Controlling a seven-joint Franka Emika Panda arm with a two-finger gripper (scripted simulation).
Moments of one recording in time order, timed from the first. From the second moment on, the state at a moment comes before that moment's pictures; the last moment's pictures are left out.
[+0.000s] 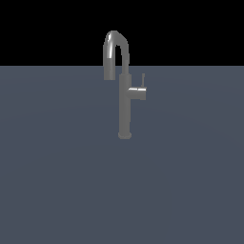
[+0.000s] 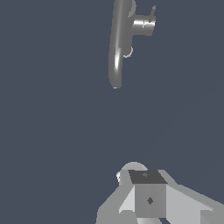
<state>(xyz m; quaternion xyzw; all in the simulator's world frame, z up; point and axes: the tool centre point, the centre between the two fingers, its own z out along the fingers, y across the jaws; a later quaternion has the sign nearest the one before) -0.211 0.002 0.483 -0.99 0.05 0.06 0.06</state>
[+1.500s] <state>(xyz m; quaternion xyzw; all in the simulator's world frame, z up) -0.034 -0.025 0.427 -0.84 0.32 0.27 0.33</state>
